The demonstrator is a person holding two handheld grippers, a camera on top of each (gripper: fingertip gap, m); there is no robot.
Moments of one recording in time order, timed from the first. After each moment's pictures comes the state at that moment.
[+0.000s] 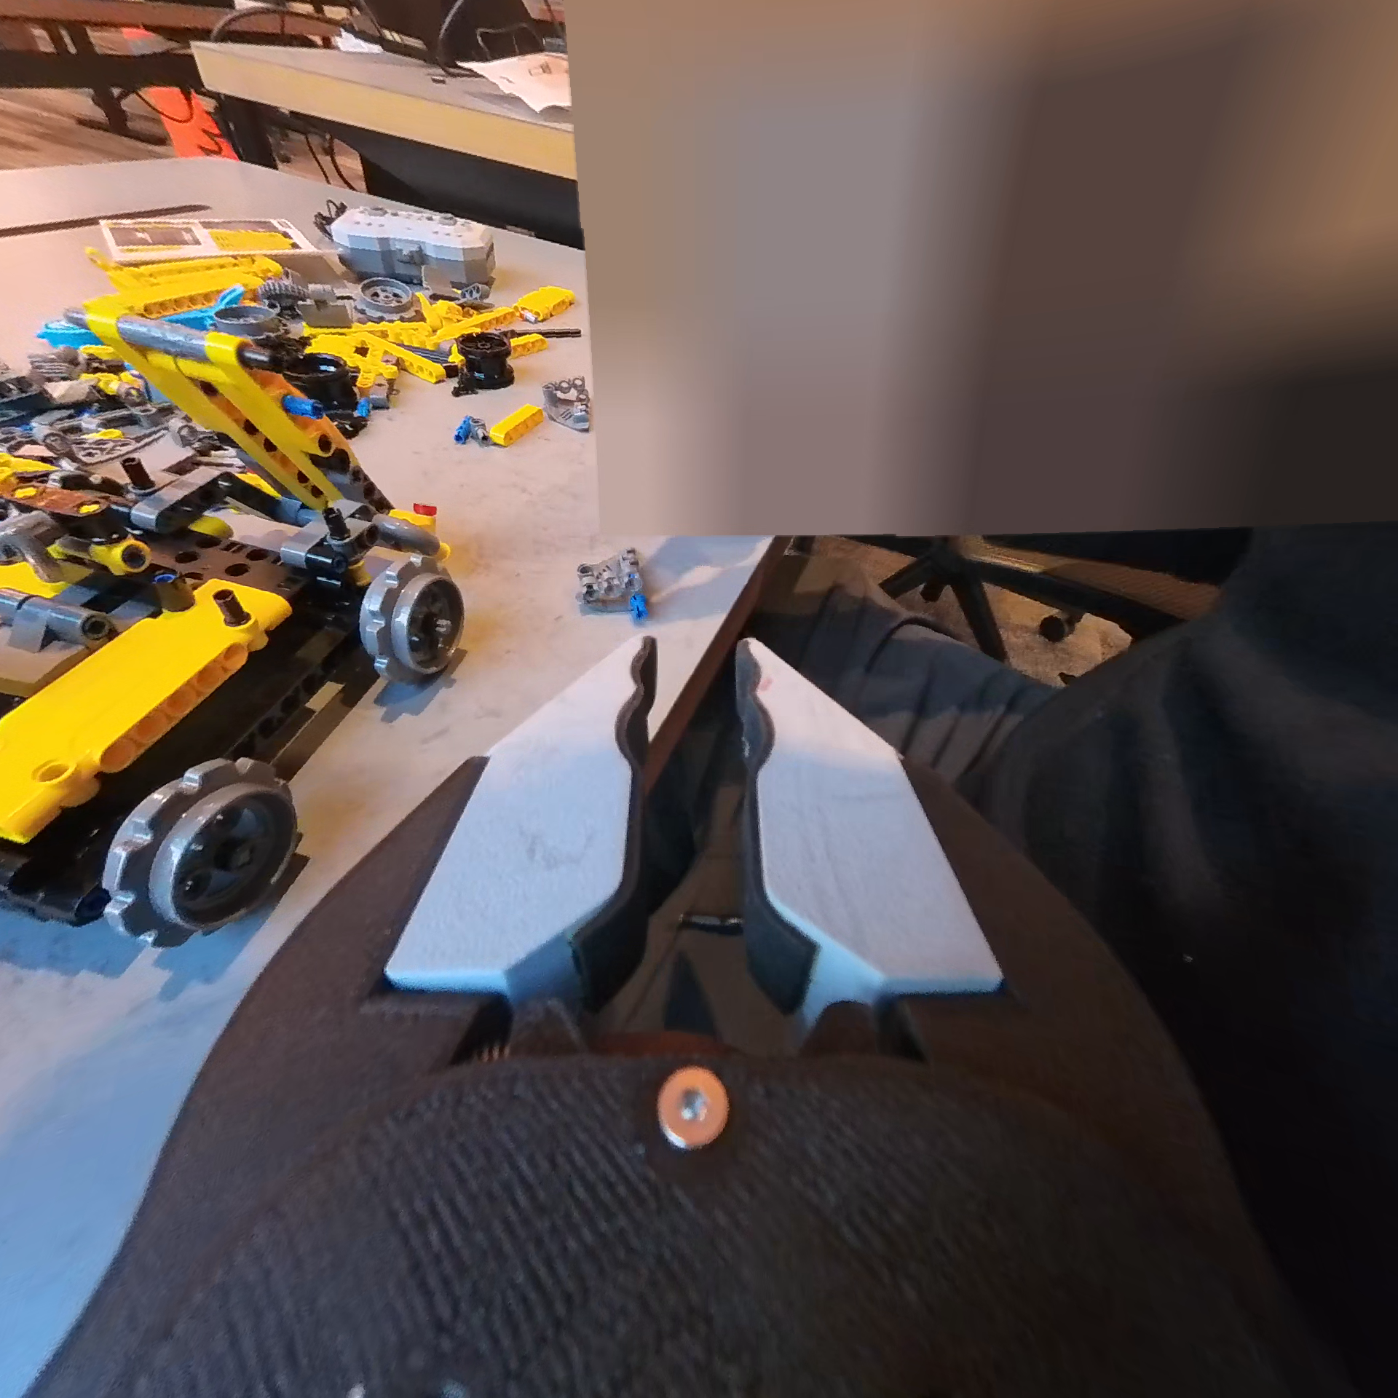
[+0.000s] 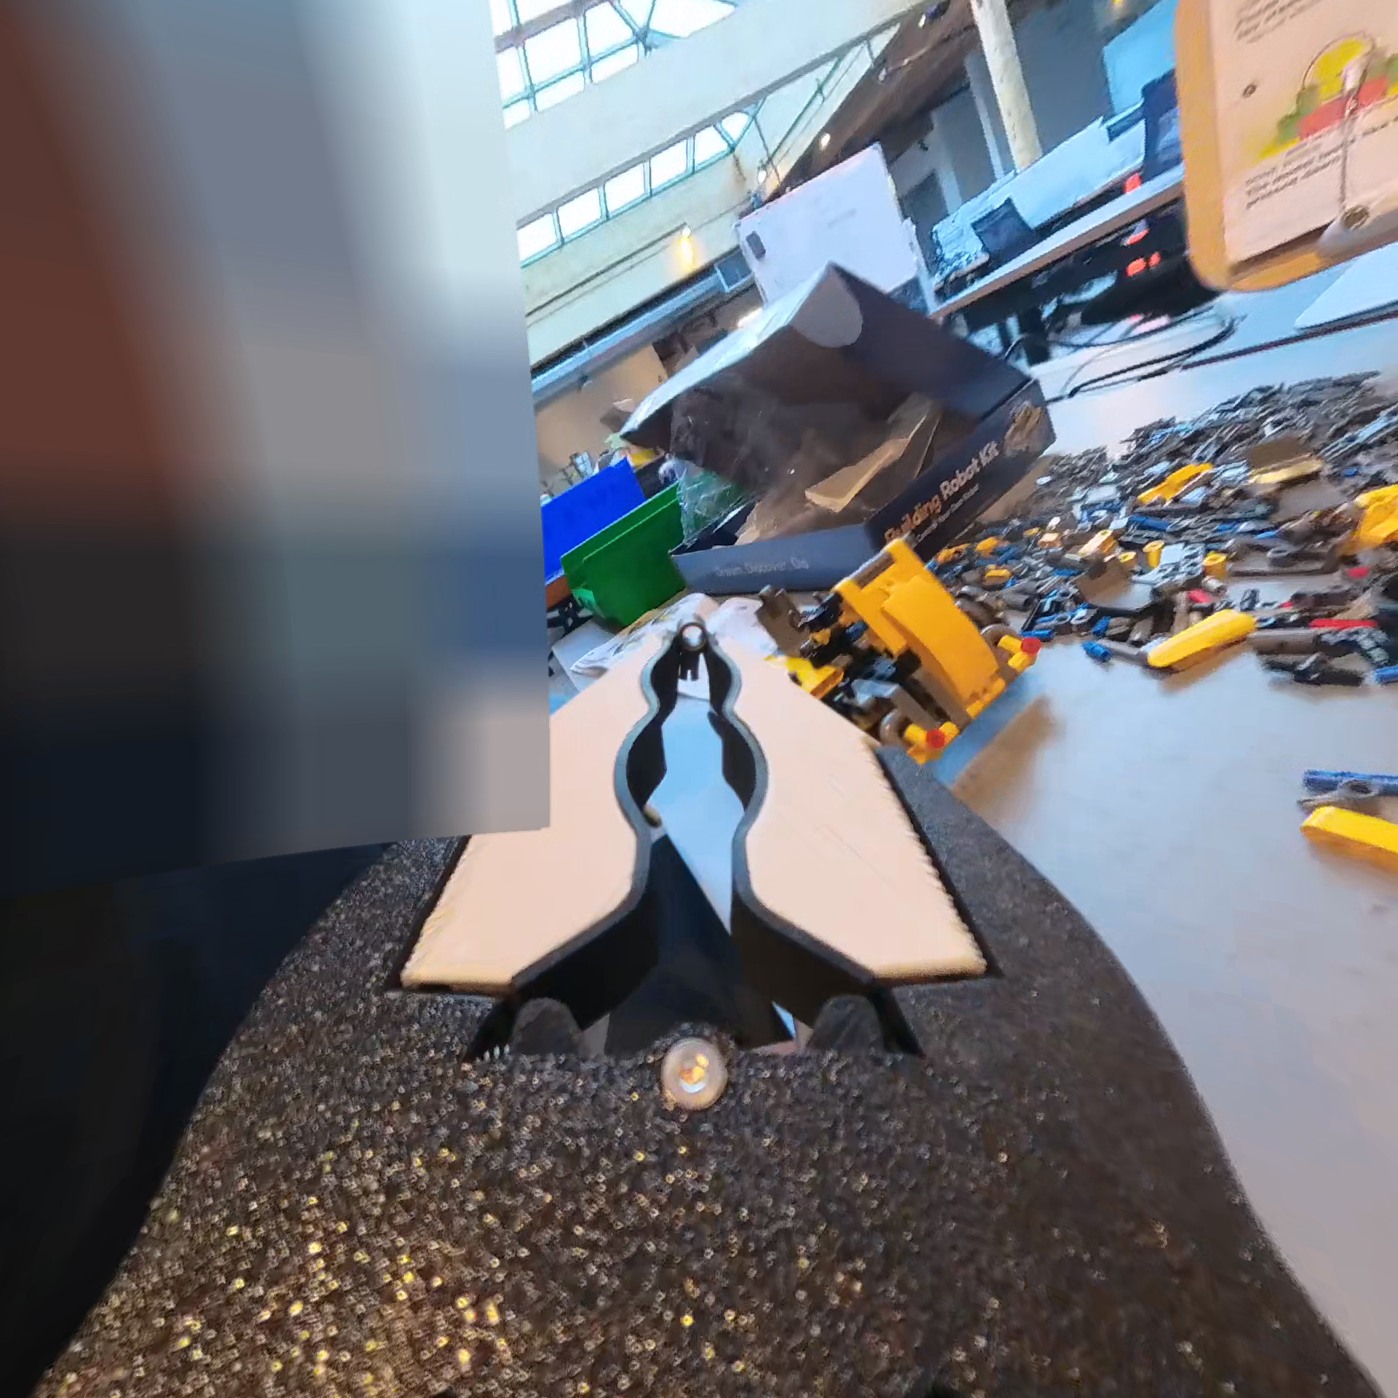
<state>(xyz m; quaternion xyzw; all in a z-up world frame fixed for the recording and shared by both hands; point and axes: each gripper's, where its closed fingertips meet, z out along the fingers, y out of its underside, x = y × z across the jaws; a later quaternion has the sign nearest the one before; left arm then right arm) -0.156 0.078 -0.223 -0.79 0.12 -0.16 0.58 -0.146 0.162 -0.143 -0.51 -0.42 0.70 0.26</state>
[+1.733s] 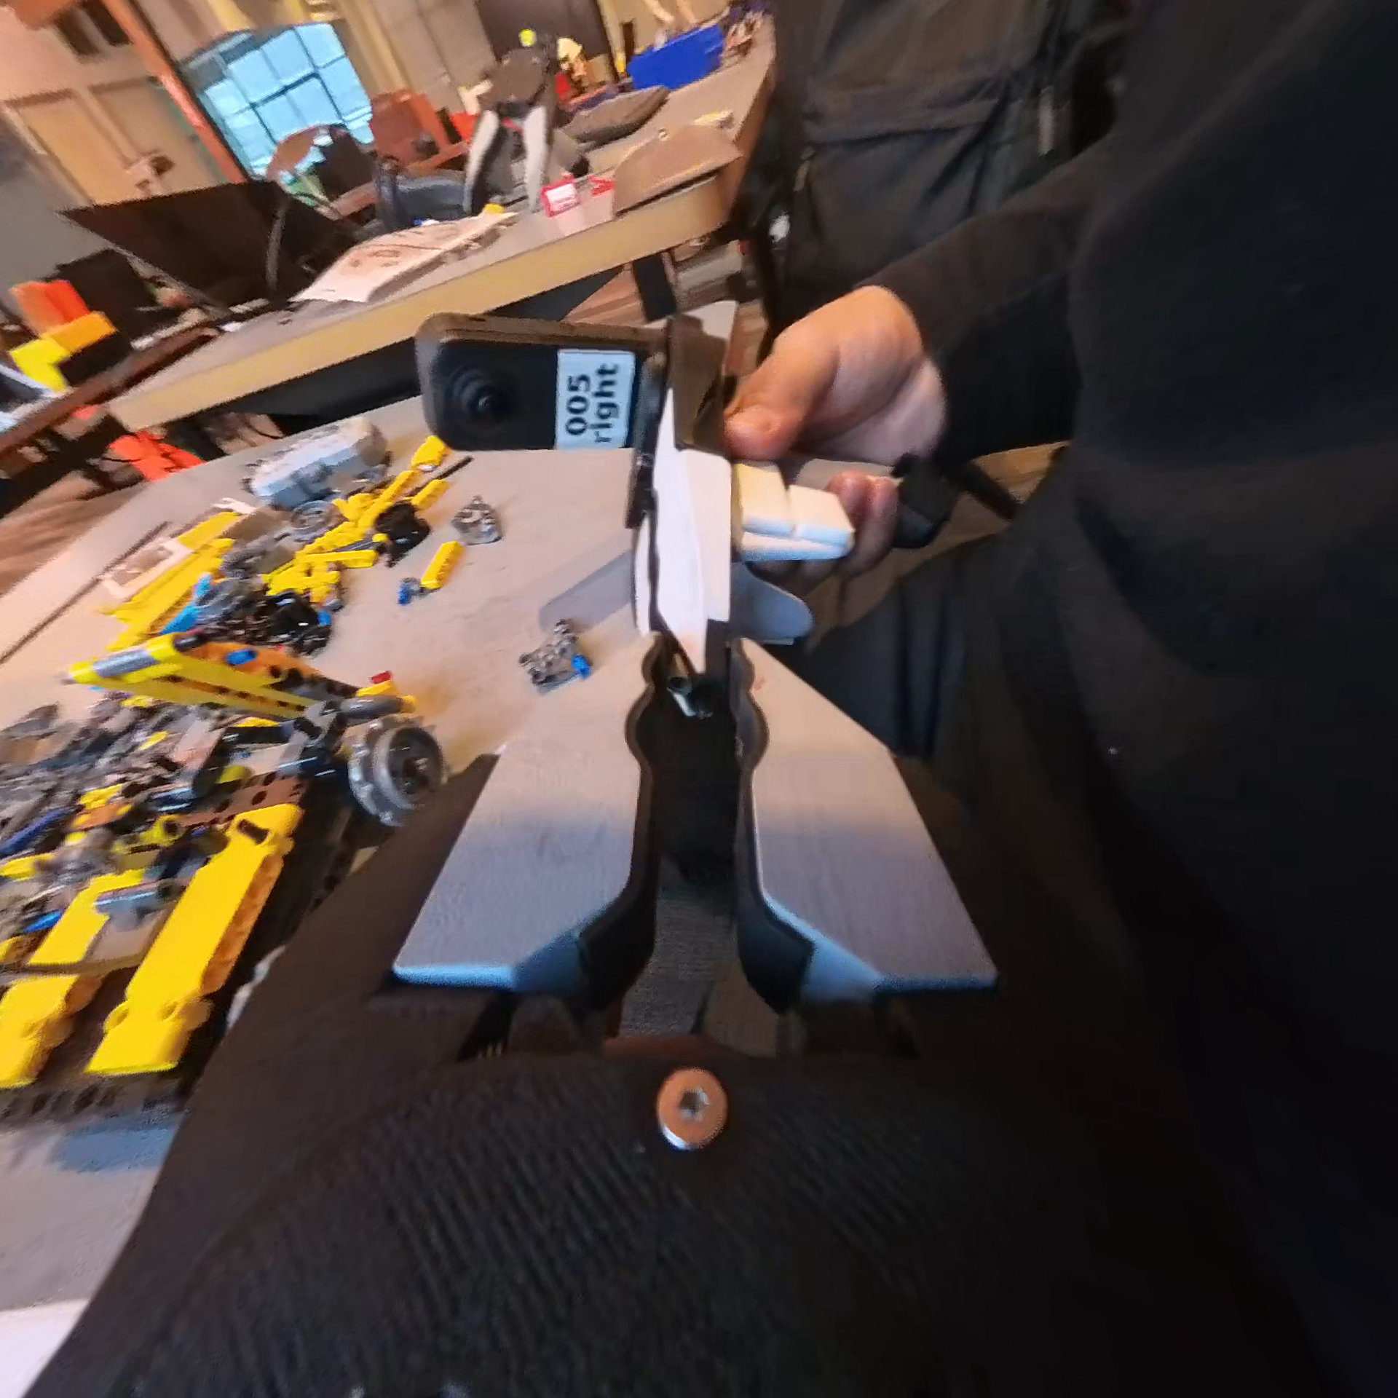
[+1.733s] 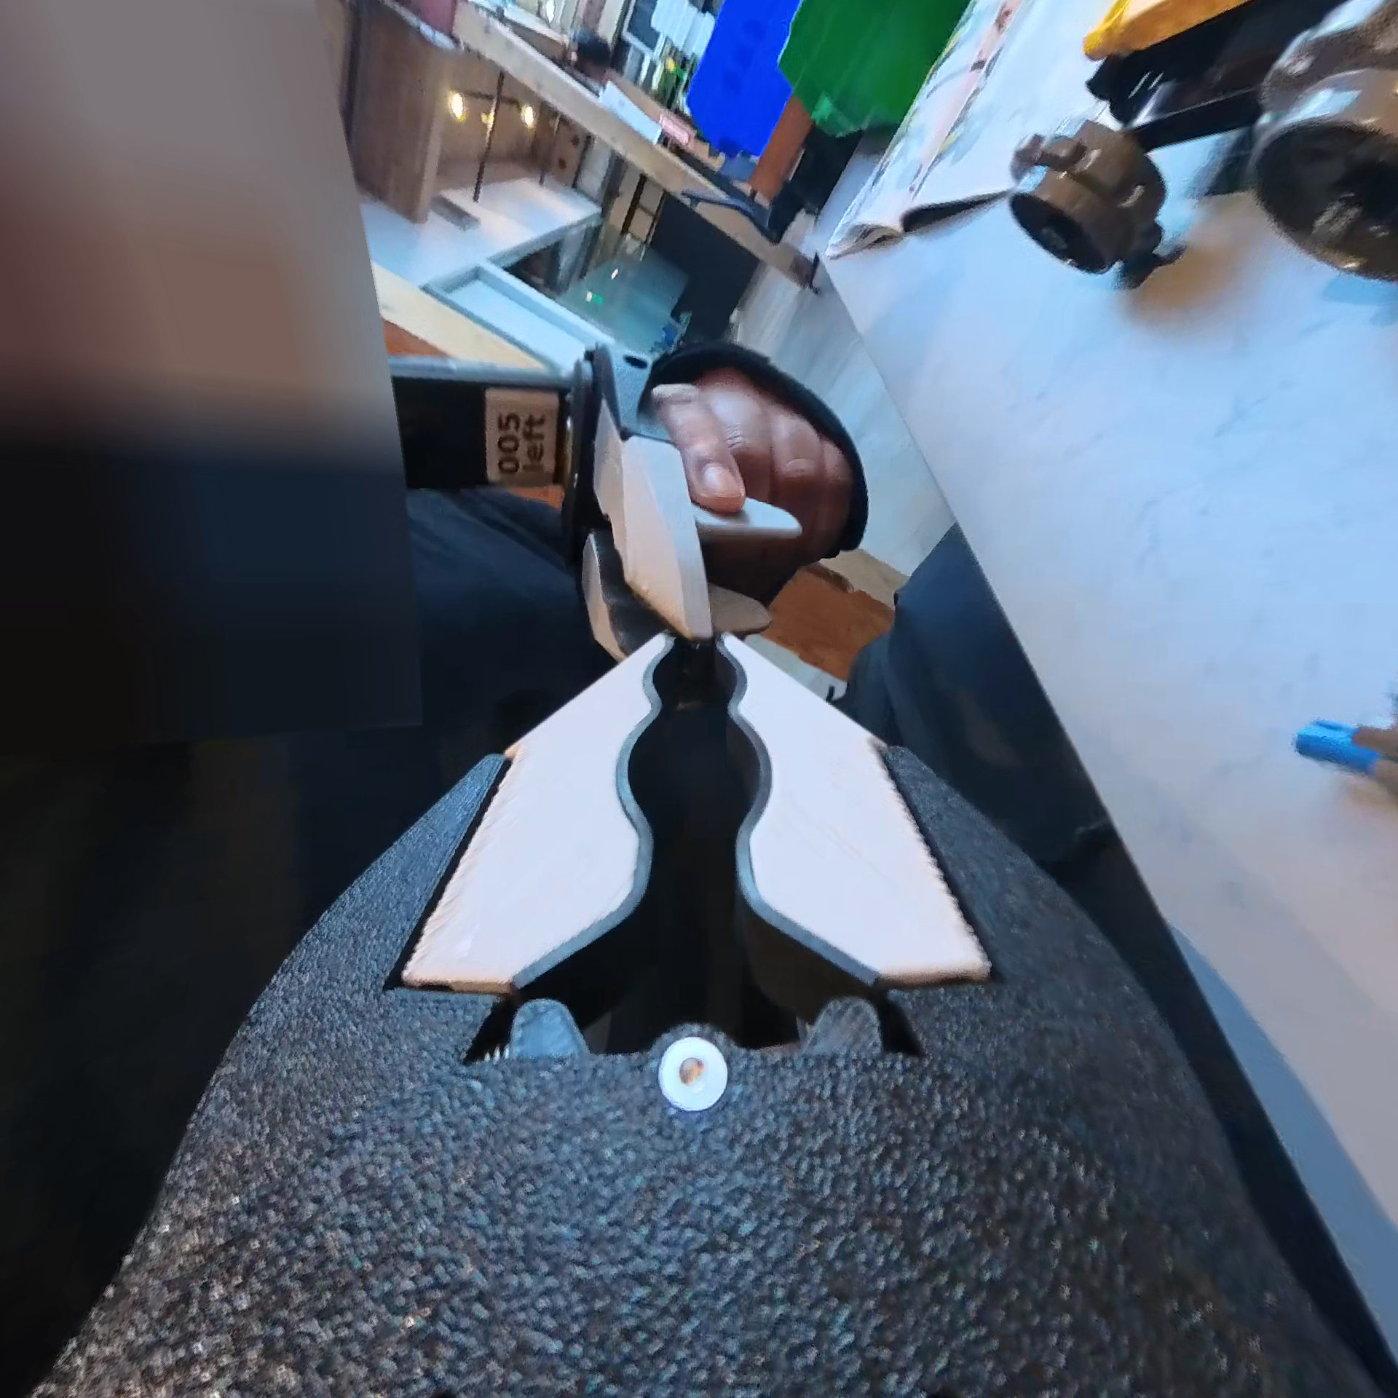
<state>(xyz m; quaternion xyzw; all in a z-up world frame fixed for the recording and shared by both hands) -0.130 0.052 -0.212 -0.72 0.34 -0.08 0.60 -0.147 0.029 -0.214 -0.52 -0.48 0.68 -0.16</state>
